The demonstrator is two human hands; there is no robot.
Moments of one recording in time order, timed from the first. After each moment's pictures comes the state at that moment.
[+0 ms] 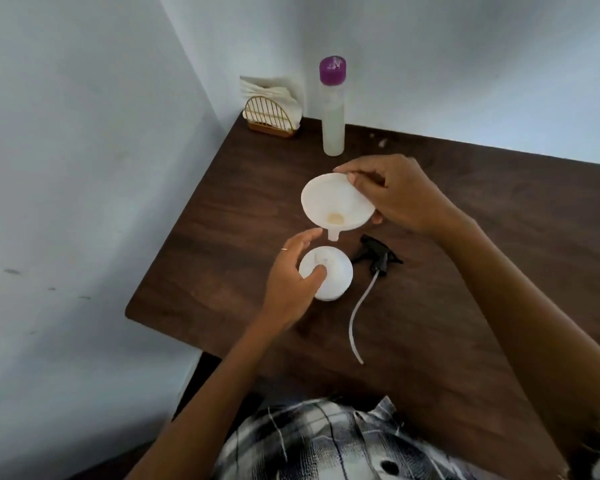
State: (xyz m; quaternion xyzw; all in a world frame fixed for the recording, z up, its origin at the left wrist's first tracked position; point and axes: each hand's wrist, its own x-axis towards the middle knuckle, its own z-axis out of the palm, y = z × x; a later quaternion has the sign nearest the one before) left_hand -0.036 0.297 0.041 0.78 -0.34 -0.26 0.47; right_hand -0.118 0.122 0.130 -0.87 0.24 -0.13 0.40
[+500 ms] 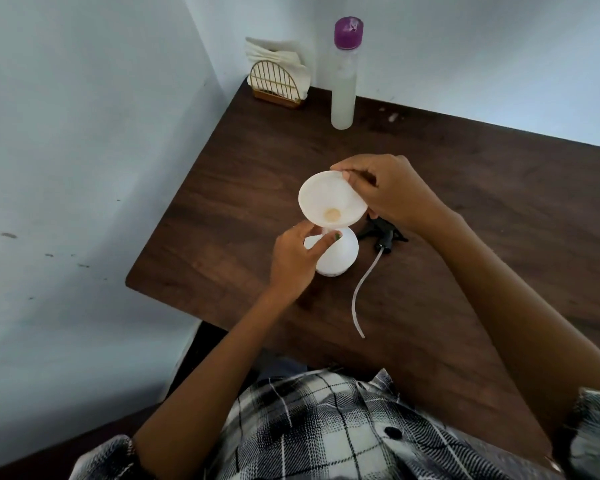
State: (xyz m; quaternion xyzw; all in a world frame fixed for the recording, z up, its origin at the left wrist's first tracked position) left_hand -0.035 0.300 0.024 0.81 -0.29 -0.22 0.45; right_hand -0.108 0.148 0.103 -0.90 0.22 -0.10 0.35
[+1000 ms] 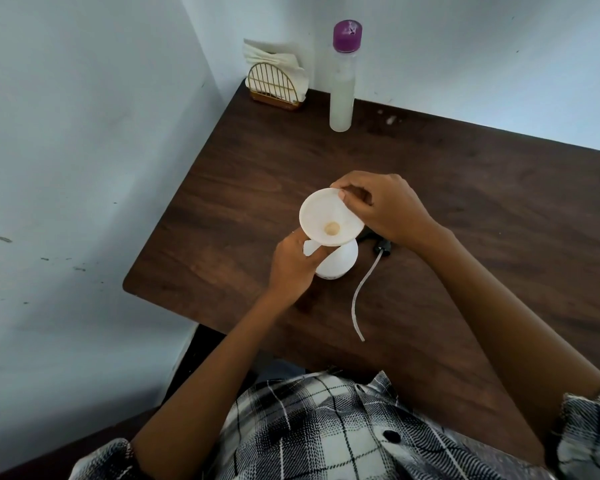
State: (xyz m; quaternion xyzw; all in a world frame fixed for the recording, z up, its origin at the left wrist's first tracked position) left_hand -0.033 0.301 0.014 0.81 -0.26 -0.27 0.46; right_hand -0.111 0.153 0.079 -0.91 0.23 -0.10 0.33
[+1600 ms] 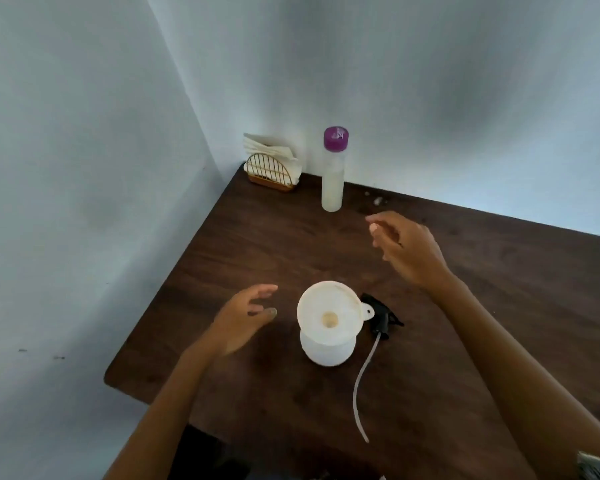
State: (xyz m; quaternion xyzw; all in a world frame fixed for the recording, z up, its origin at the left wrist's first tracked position) left_hand 0.071 0.325 0.027 0.79 -0.33 -0.38 0.35; right_hand -0.103 0.094 0.086 -0.85 0.36 -0.17 0.34
